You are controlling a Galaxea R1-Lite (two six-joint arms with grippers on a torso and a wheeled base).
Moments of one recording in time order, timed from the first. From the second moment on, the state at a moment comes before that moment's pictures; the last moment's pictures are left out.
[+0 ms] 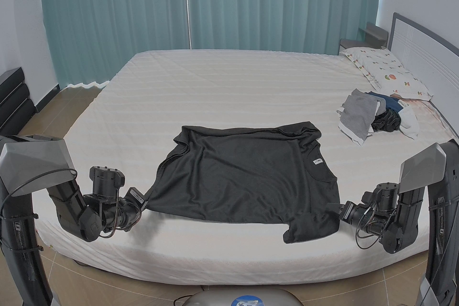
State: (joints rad) left arm -0.16 2.22 -0.59 -0.94 -0.06 -1.06; right arm 0.08 2.49 -0.42 -1.55 0.27 0.60
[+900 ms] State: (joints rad) left arm -0.13 2.22 -0.61 -0.95 -0.05 -1.07; right arm 0.09 2.44 -0.84 -1.29 0.21 0.61
